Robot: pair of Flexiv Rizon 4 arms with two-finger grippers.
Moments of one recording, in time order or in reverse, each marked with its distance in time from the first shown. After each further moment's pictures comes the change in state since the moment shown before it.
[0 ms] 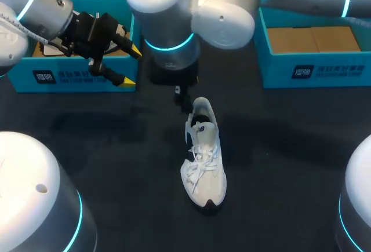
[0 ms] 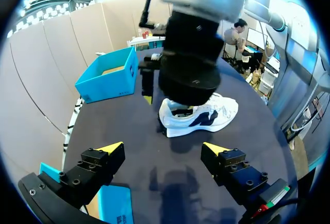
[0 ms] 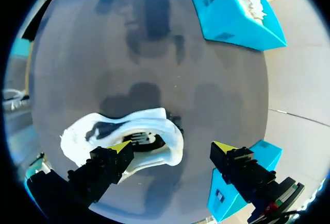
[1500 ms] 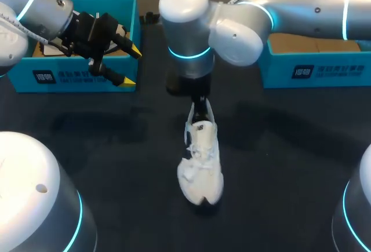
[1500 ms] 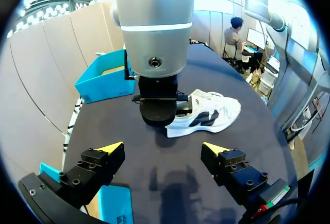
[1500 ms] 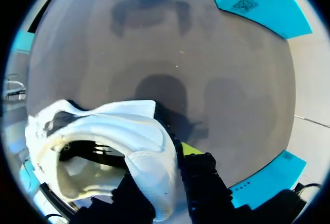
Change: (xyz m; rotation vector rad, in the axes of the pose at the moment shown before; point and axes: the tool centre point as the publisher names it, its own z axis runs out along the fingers) left arm 0.000 0.000 0.000 0.000 0.000 0.000; right arm -0.006 -0.009 0.094 -0.017 0.136 -0.013
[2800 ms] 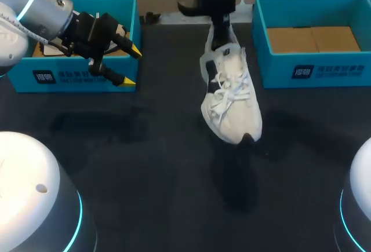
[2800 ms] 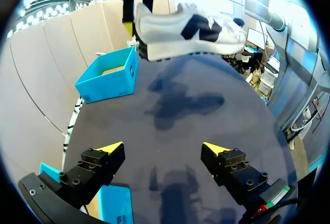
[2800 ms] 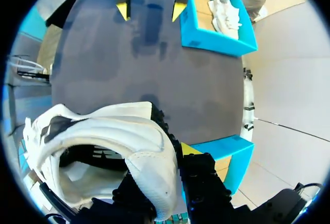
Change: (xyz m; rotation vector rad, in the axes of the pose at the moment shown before) left arm 0.000 0.000 0.000 0.000 0.000 0.000; right arm -0.050 -0.063 -0.245 -0.054 -0.116 -0.099
